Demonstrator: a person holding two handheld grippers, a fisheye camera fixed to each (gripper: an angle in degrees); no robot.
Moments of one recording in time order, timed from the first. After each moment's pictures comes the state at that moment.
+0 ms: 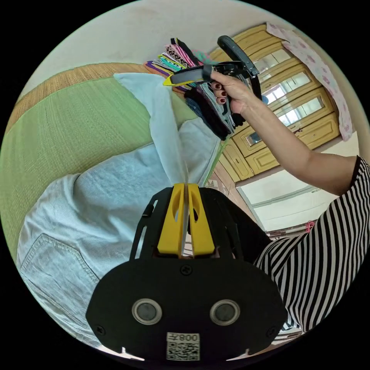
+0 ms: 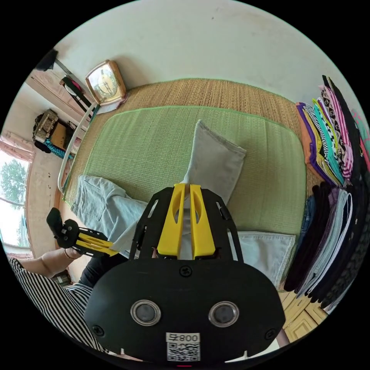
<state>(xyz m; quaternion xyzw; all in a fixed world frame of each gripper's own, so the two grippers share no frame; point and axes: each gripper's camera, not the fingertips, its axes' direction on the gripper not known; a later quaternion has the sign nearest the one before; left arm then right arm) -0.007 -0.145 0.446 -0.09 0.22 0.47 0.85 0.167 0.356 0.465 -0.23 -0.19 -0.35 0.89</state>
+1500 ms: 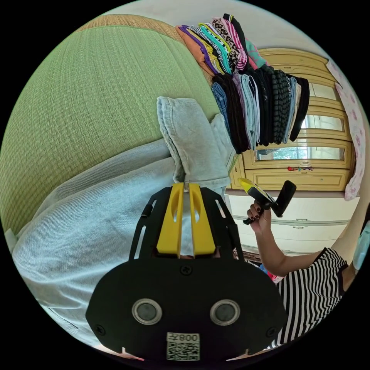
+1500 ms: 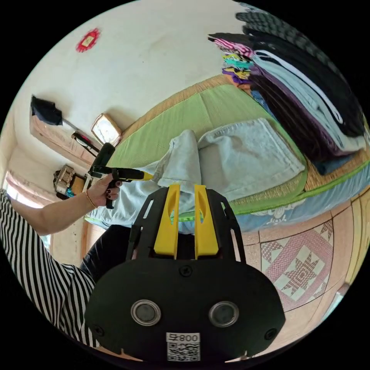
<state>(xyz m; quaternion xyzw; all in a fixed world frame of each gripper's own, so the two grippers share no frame) 0.211 -0.278 0.655 -0.22 0.24 0.33 0.89 0.487 0.535 0.502 -0.14 -0.27 -0.20 0.93</state>
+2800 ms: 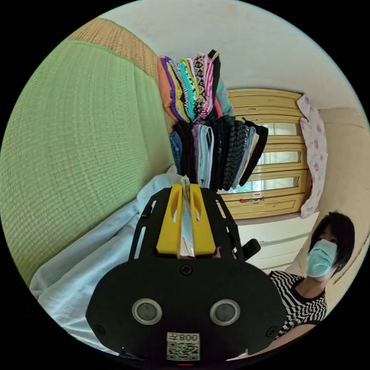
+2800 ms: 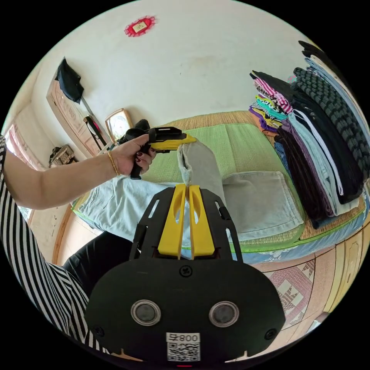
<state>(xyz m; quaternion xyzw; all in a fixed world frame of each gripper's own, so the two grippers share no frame) 0.359 -0.384 0.672 -0.16 0.44 0.26 0.84 0.487 0.592 0.489 -0.03 -0.28 -0.23 0.93</state>
